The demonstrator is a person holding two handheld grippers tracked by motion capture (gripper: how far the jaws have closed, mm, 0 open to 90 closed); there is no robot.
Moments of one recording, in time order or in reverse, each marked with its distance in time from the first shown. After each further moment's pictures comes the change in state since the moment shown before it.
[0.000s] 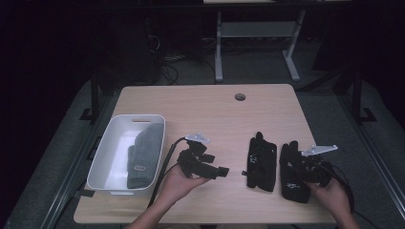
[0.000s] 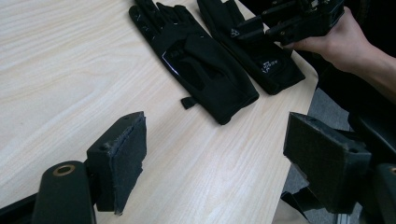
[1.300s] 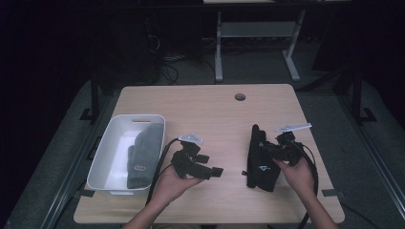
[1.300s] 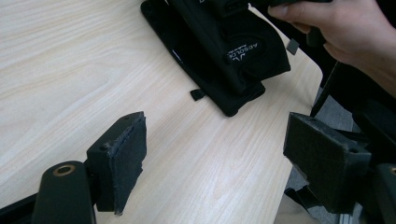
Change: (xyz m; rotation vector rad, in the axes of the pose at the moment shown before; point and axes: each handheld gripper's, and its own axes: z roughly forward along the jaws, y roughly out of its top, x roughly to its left) left arm 0.008 -0.008 -0.012 -0.008 0.013 -0.013; right arm 0.051 0.087 0.010 -0.095 0.091 0.108
